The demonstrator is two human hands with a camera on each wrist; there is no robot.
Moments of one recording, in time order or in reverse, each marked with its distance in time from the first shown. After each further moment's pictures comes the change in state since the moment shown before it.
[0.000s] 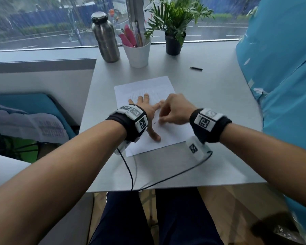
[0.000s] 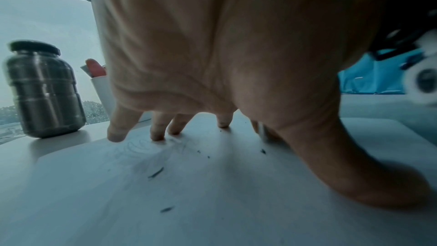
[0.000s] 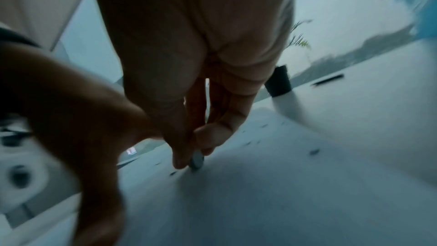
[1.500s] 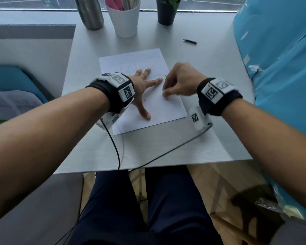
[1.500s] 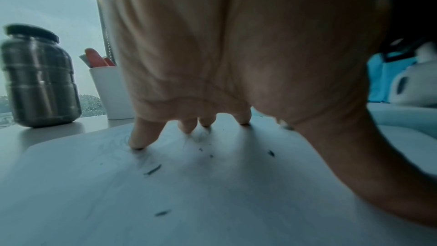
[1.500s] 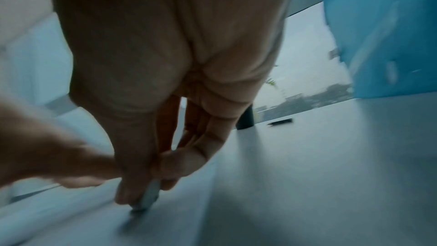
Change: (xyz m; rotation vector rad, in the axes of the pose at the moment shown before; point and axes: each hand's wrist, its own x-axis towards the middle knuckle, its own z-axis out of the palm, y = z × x) left_hand 0.011 -0.003 -0.005 -0.020 -0.086 0.164; right_hand -0.013 0.025 -0.024 -0.039 -0.035 -0.011
